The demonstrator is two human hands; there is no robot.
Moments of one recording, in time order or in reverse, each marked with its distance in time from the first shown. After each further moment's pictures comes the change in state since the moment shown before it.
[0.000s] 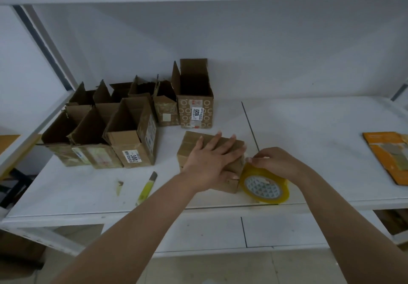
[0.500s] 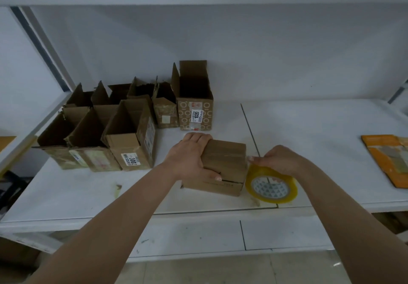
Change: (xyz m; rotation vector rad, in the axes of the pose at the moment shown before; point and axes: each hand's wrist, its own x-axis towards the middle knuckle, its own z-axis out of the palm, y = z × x) left_hand -0.003 -0.053 0.005 -0.325 0.068 -0.163; right_hand 0.003 -0.010 -0.015 -0.035 -0.021 0.127
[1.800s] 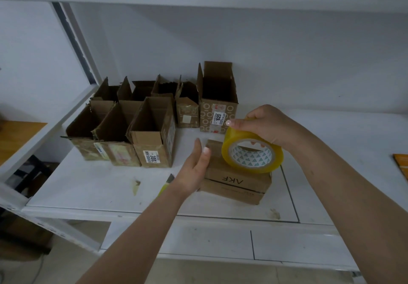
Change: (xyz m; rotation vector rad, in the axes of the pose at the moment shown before) left_hand -0.046 -0.013 0.021 -1.076 0.245 -0.289; right_hand -0.010 -0.140 -0.009 0.077 0.098 -0.438
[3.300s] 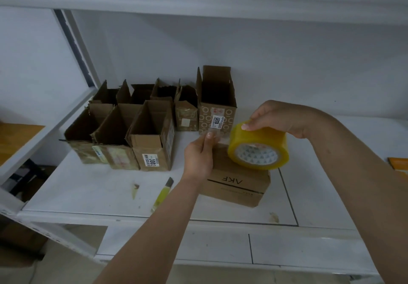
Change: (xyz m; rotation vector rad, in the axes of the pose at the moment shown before) left_hand 0.025 0.032 0.017 -0.123 0.323 0.091; right_hand 0.005 -0.010 -0.036 -0.080 -0.289 0.069
